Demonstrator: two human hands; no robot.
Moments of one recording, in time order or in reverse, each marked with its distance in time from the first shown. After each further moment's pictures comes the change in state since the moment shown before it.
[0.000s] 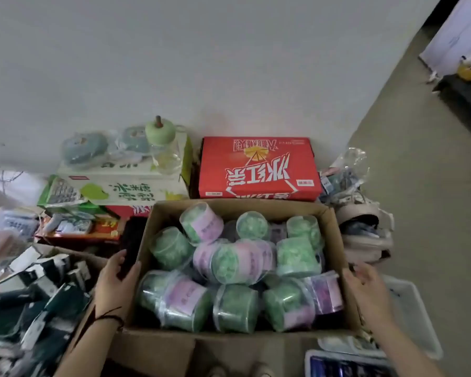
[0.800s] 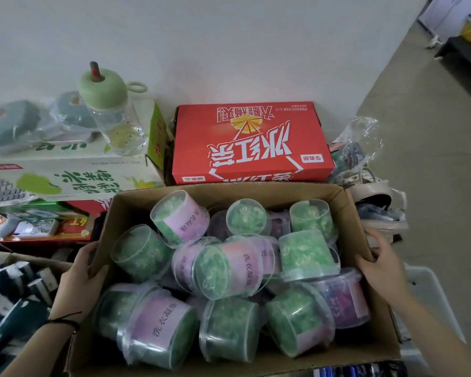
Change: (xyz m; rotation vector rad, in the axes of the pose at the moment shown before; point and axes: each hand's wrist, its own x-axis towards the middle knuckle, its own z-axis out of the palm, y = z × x) left_hand 0.082 -0.037 0.049 0.255 -0.134 0.176; right_hand 0.084 0.024 0.027 -0.291 -0.074 -0.151
